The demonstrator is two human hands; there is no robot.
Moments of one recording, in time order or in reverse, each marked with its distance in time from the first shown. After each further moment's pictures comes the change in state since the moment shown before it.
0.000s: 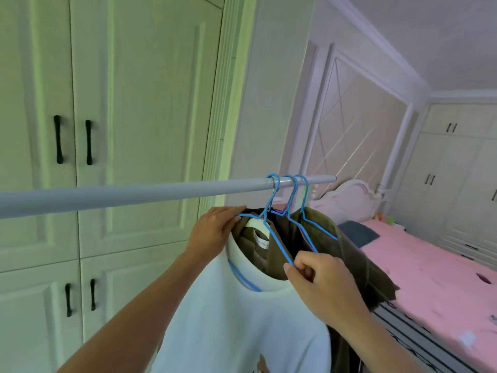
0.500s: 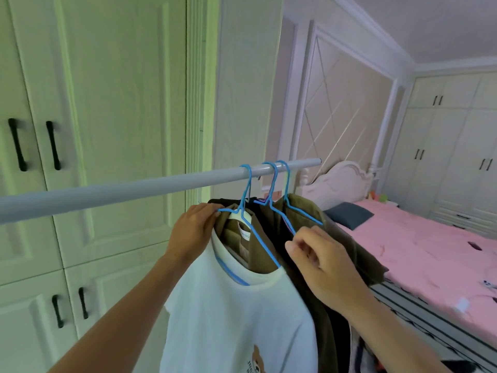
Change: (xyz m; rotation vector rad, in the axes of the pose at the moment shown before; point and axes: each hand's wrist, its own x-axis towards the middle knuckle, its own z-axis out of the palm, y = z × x) left_hand -0.001 -0.008 0.014 0.076 0.003 0.009; right_hand 0.002 0.035 -0.010 0.114 0.073 -0.057
